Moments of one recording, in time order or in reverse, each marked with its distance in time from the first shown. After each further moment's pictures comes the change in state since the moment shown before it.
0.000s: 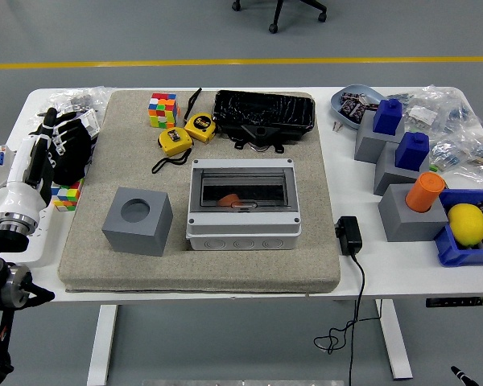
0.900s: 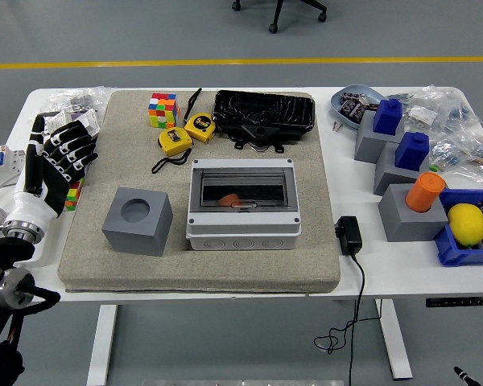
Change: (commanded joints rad) left arm -0.002 -0.008 0.015 0.064 -0.275 0.004 0.007; right arm -0.004 -0.002 -0.013 0.000 0.017 -0.007 0.008
